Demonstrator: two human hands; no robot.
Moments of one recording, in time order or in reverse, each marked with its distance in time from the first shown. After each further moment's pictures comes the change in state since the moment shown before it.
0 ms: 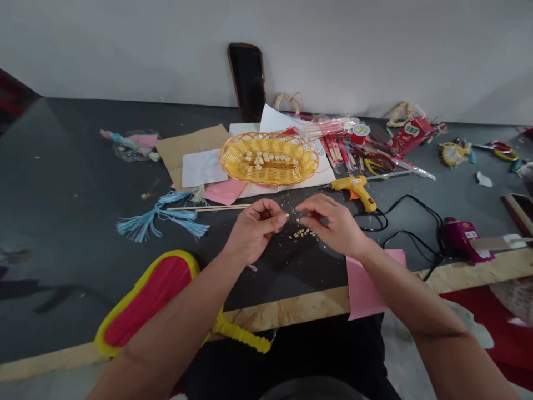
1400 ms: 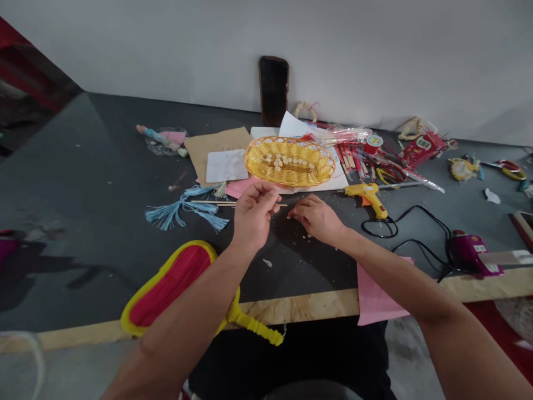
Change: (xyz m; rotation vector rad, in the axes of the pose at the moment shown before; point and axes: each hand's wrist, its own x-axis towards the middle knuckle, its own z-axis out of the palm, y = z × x) left_hand 0.008 0.017 -0.010 -0.071 0.183 0.364; right_hand 0.031 0.033 0.051 -0.379 -0.272 -0.135
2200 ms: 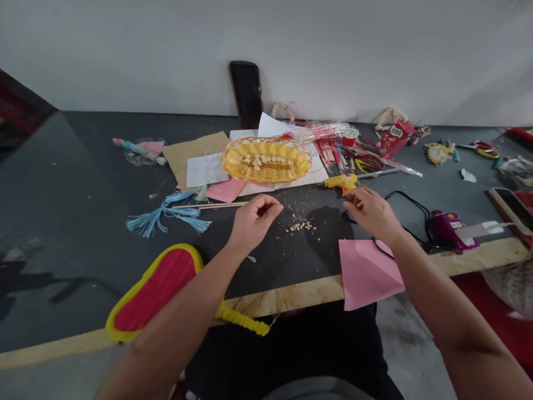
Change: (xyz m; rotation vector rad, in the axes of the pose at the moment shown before) left_hand -0.016 -0.007 0.000 0.836 -0.276 0.210; right_hand -0.111 0.037 -0.091 -0.174 0.204 0.482
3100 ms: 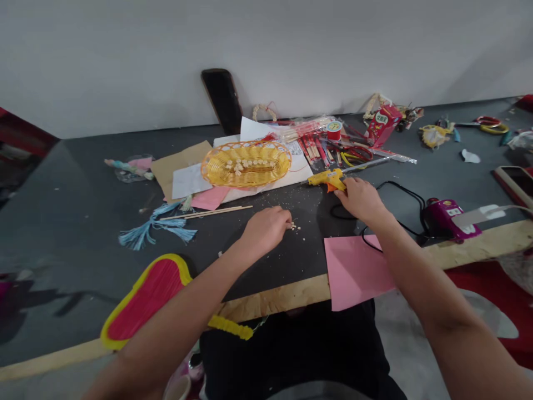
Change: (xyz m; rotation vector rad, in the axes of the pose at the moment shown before) left_hand 0.010 0.010 0.054 0.807 -0.555 0.187; right_hand 0.022 0.023 0.009 -0.326 -0.161 0.268
